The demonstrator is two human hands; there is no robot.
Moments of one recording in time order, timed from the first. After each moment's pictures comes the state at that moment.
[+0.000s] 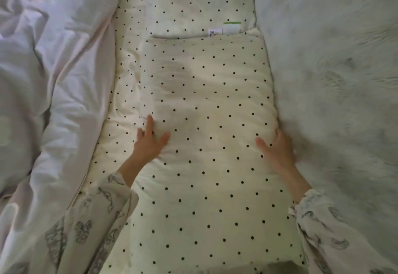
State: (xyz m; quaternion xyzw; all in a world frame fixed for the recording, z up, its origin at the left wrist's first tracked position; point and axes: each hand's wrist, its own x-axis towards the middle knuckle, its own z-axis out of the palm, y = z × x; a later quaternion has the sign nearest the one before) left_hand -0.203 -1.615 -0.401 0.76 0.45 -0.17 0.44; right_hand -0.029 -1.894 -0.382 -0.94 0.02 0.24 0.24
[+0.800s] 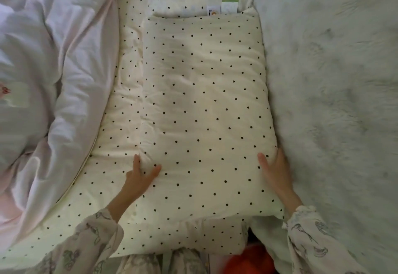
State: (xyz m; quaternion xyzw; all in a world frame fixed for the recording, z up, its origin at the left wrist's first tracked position) left_hand -0.365 -1.706 -0.386 0.64 0.53 -0.22 0.51; right_hand -0.140 -1.988 -0.369 -0.93 0.05 0.26 0.26
